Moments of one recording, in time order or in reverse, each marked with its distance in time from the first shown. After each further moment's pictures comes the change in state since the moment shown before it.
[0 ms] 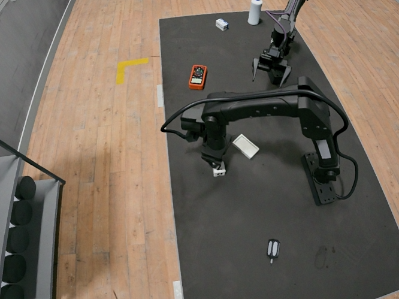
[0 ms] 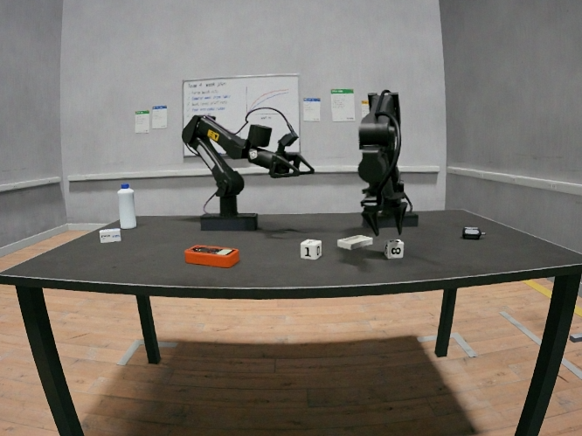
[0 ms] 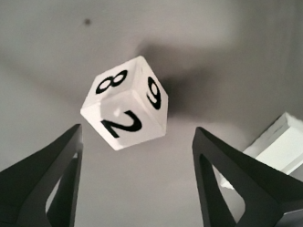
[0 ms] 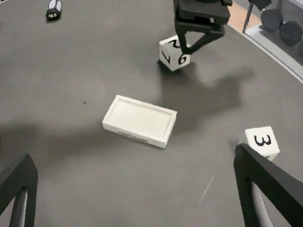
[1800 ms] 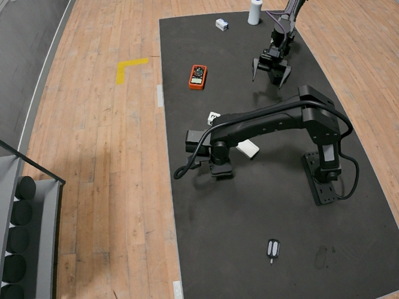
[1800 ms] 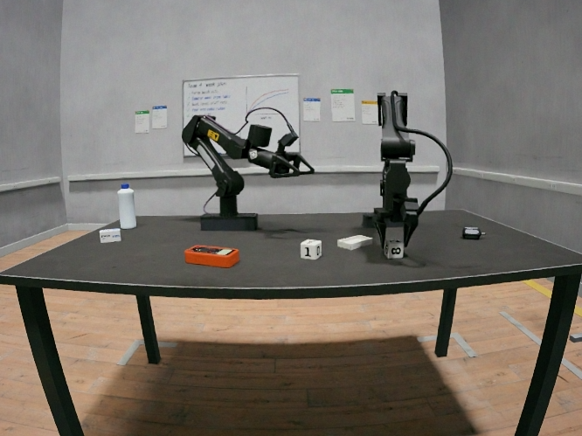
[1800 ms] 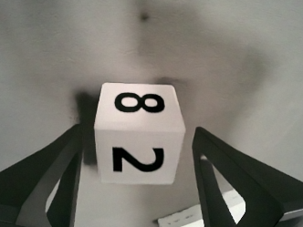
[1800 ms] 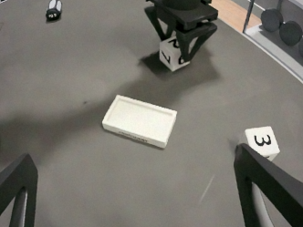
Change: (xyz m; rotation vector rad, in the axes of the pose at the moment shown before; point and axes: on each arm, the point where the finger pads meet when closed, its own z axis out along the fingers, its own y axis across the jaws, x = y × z) left arm 0.007 0.008 0.038 0.181 -0.068 -0.566; right arm 0.000 0.000 0.000 0.000 0.000 0.000
